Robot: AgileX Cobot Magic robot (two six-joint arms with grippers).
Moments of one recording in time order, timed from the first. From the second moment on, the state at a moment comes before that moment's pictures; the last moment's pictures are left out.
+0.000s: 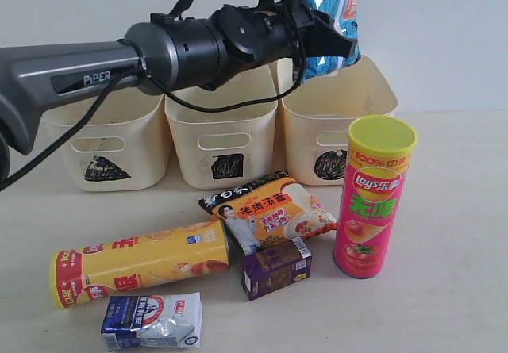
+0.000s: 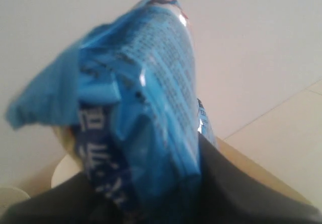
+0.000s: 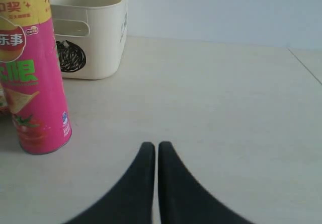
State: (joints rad) left arm -0.65 2.31 -2.01 -0.76 -0.06 0.84; right arm 0.03 0.00 0.00 0.02 0.33 -0.09
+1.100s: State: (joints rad) left arm -0.65 2.27 -2.01 -0.75 0.11 0.86; right arm 0.03 0.00 0.00 0.02 0.33 -0.09
